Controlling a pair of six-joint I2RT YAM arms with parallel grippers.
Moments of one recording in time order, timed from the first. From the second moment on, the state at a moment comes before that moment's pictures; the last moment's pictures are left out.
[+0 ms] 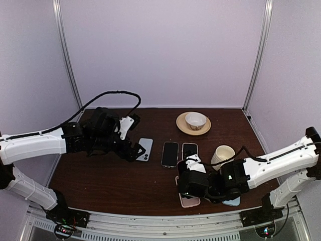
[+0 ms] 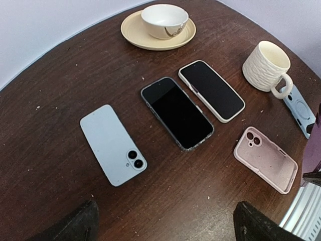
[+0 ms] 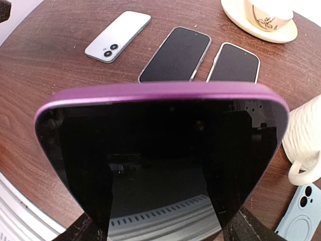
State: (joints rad) left arm -0.90 1.30 0.99 -0.38 -0.06 -0.16; right arm 1.44 1.46 0.97 -0.59 0.67 0.95
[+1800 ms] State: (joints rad) left arm -0.88 1.28 0.98 -0.40 -0.04 -0.15; right arm 1.48 1.76 1.03 -0.71 0.73 1.31
